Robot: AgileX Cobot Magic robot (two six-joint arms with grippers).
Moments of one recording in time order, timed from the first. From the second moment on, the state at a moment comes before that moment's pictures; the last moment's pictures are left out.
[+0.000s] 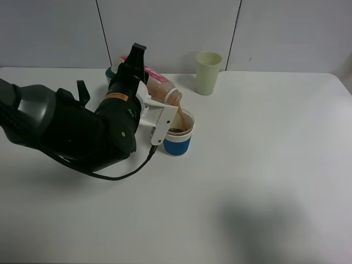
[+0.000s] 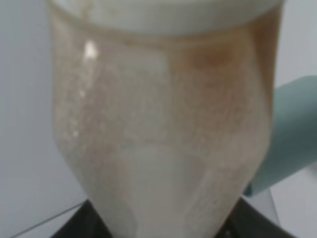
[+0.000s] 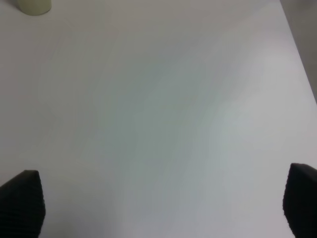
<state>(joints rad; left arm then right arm) -0.94 1.90 -0.80 -1.12 -1.15 2.43 -0.10 0.00 -0.51 0.08 1.08 -0.22</state>
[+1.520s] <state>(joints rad) -0.94 1.90 -0.80 -0.87 -1.20 2.55 -0.10 0.00 -0.51 0.08 1.08 -0.22</state>
